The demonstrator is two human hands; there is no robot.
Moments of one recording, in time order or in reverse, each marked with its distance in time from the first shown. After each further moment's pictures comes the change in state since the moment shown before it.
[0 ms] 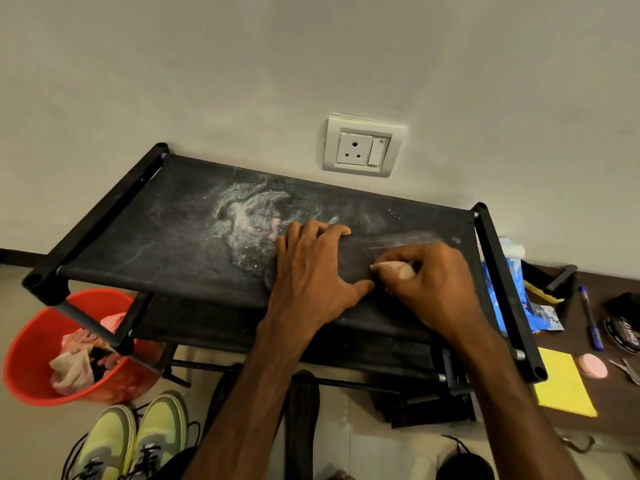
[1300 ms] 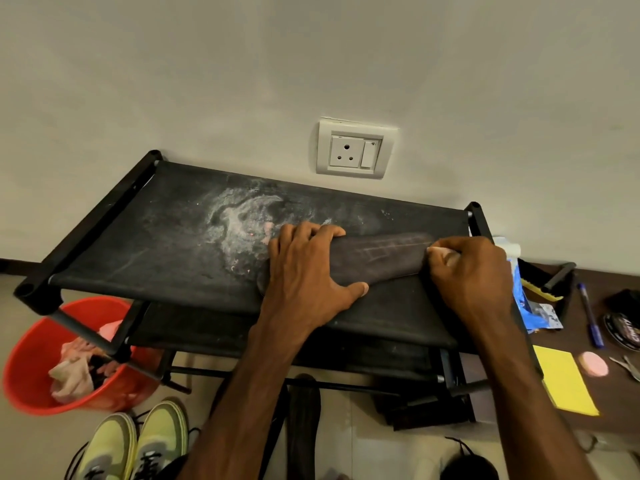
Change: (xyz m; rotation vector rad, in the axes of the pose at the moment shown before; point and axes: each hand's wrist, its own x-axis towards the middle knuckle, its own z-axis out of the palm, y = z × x) left_hand 0.000 -0.001 0.001 0.007 0.034 0.007; right_hand 0.008 0.031 -0.022 -0.163 0.283 0.259
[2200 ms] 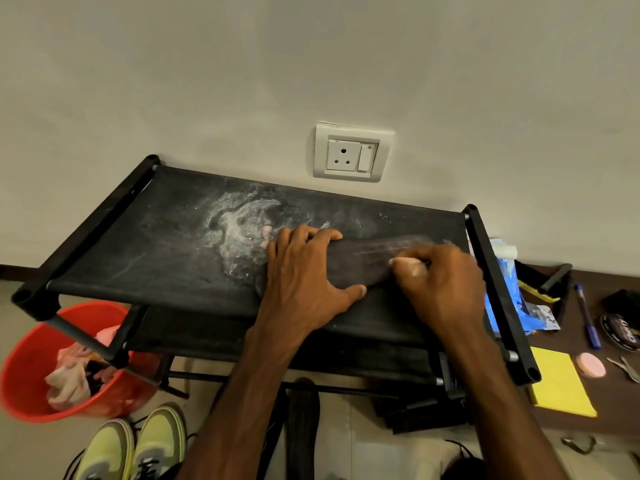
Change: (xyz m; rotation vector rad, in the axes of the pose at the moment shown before) left_hand 0.002 -0.001 0.000 -0.011 -0.012 -0.001; right_hand -0.020 -0.026 0.010 0.035 -0.089 -0.062
